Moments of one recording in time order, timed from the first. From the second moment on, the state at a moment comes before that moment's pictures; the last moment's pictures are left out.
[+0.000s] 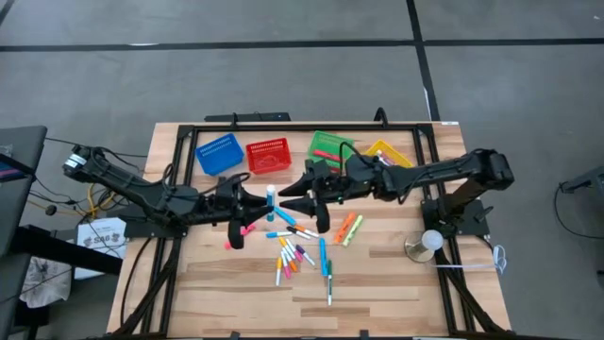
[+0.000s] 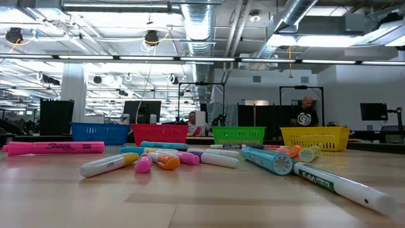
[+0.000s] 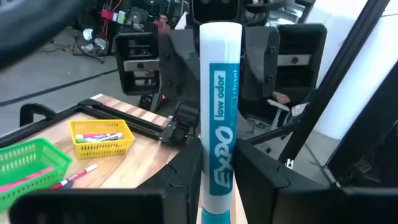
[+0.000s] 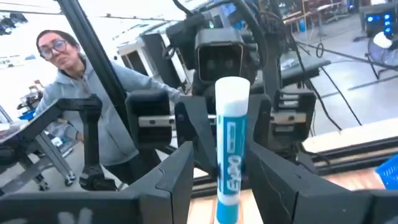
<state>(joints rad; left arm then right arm) -0.43 1.04 0.79 0.26 -0.54 -0.29 0.10 1.57 1.26 0.33 -0.12 0.31</state>
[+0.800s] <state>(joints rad) -0.31 1.13 0.79 0.28 -0.49 -0.33 0.02 1.58 1.27 0.35 -0.13 0.31</state>
